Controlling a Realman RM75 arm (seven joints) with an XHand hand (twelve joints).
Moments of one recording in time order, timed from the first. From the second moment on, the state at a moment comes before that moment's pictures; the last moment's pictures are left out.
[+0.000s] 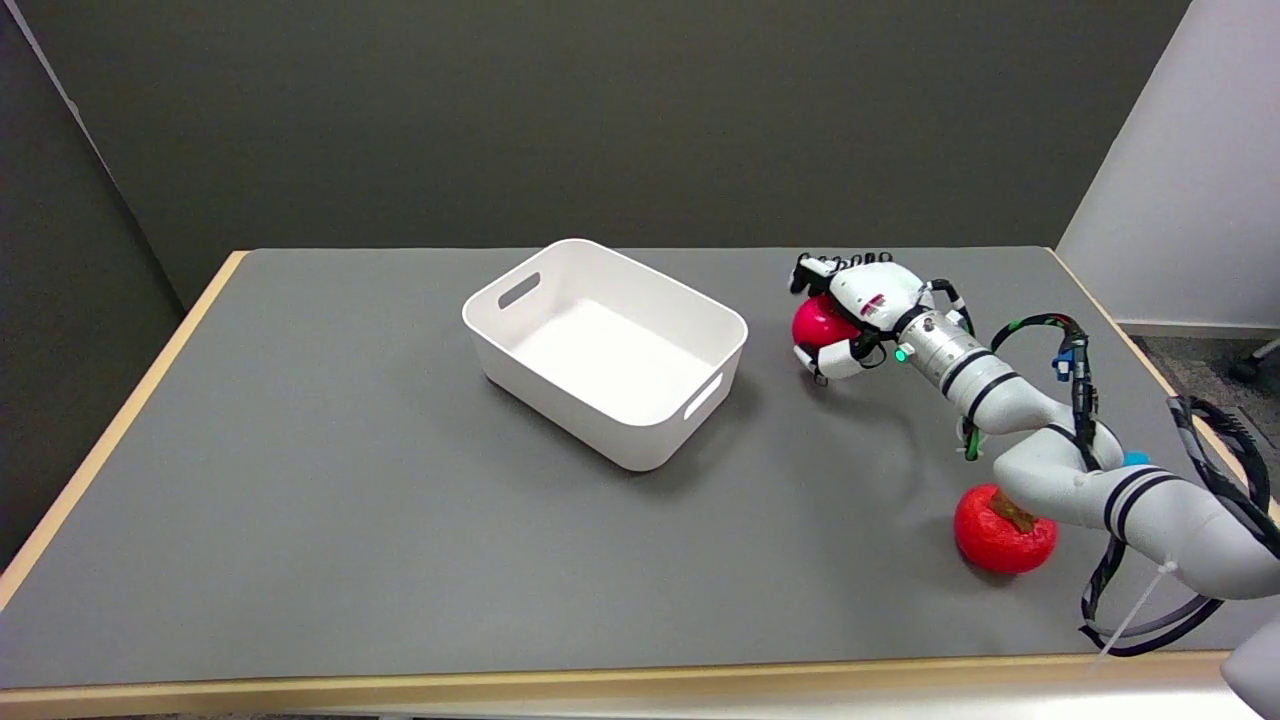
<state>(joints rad) 0.39 -0.88 -2.03 0.82 0.36 0.48 0.50</state>
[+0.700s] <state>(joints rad) 0.37 -0.87 -2.00 0.90 0.35 0.56 0.50</state>
